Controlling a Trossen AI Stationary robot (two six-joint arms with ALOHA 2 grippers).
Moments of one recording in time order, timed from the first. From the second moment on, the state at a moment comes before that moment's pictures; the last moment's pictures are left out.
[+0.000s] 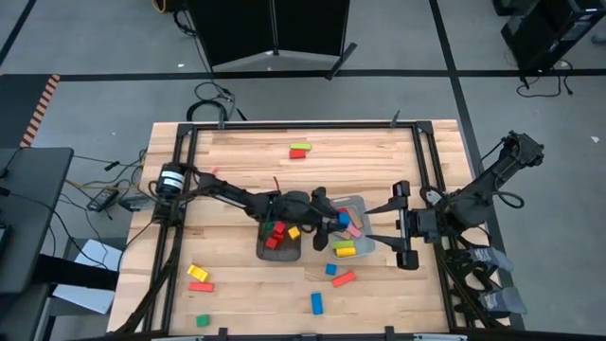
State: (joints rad) left arm -0.09 1.97 1.14 0.60 0.00 -0.25; right arm 0.67 1.01 0.88 0.27 0.63 -0.24
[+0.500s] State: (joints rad) left arm -0.09 1.61 0.89 0.60 -0.15 -0.21; right arm 0.68 1.01 0.88 0.18 0.63 -0.16
